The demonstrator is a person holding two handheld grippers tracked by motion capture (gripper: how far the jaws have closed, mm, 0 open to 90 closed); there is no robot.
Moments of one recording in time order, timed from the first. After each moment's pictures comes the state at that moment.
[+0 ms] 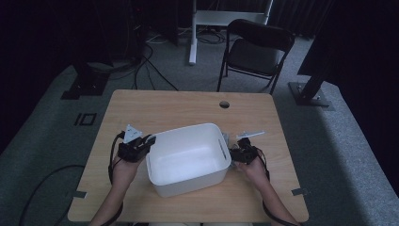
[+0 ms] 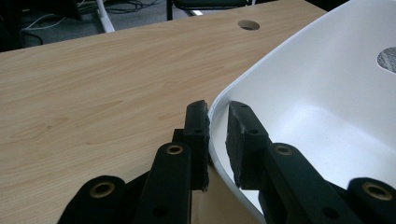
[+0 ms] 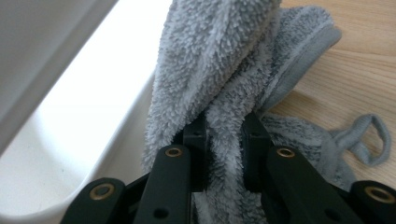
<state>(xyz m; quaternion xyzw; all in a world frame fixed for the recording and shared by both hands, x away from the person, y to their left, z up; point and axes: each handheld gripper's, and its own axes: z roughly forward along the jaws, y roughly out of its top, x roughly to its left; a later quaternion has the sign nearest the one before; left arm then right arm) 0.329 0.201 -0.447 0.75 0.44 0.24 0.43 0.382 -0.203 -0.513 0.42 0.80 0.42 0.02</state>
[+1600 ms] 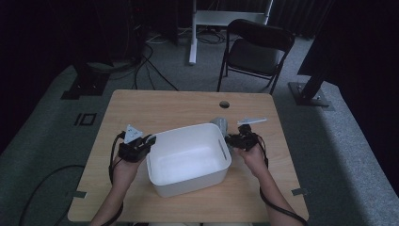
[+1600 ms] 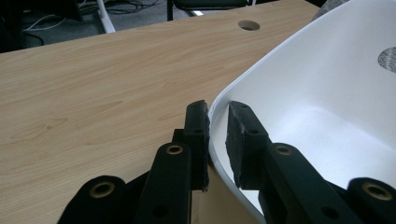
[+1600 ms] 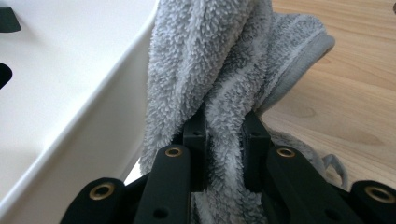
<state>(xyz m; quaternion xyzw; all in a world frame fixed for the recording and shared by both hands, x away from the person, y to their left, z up) 0.329 0.200 -0.447 0.75 0.44 0.24 0.43 0.409 -0.198 -0.477 0.41 0.79 0.46 0.04</state>
